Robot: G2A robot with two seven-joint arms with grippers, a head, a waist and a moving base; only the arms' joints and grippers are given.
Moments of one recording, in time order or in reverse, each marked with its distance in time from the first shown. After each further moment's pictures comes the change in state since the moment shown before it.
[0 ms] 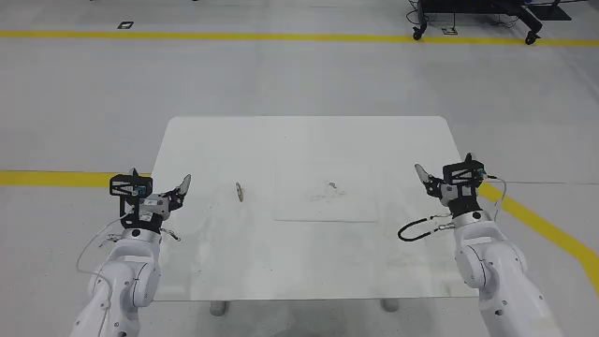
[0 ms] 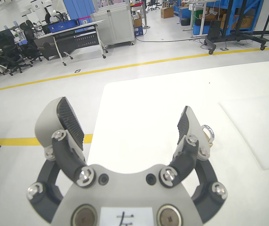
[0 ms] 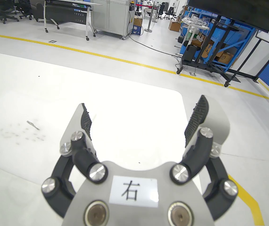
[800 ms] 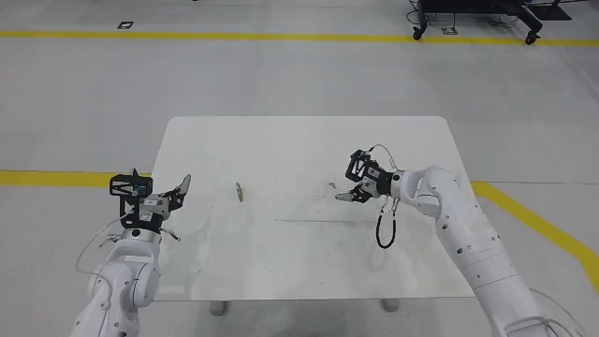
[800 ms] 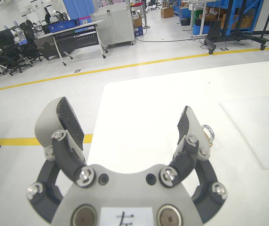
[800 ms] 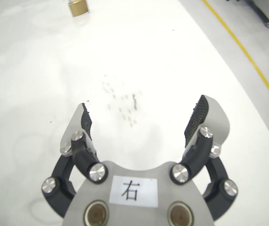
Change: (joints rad) left arm 0.000 0.000 0.000 0.000 0.000 0.000 0.000; right arm 0.656 -0.022 -0.424 0.560 0.008 -0.938 0.321
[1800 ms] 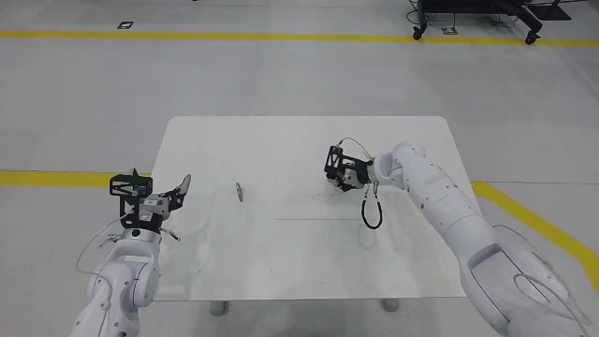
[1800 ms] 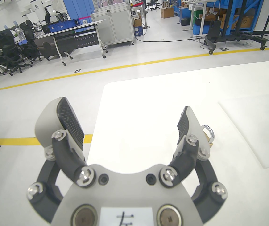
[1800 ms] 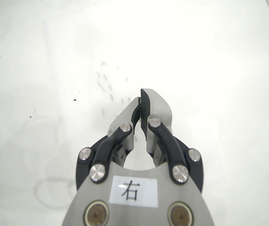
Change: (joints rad) left arm 0.000 0.000 0.000 0.000 0.000 0.000 0.000; right arm 0.387 -0.136 -0.386 0.573 -0.020 -0.008 -0.135
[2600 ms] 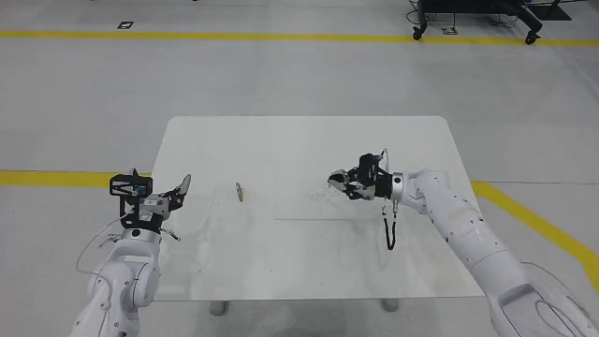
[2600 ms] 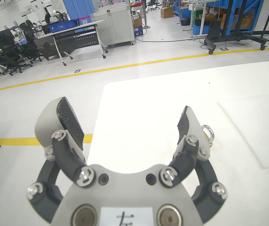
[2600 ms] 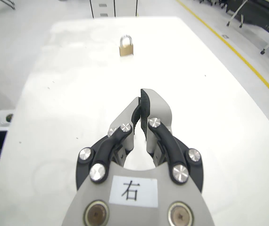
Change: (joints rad) left arm 0.000 0.000 0.000 0.000 0.000 0.000 0.000; right arm -0.270 0.174 0.142 -0.266 -0.185 -0.068 -0.793
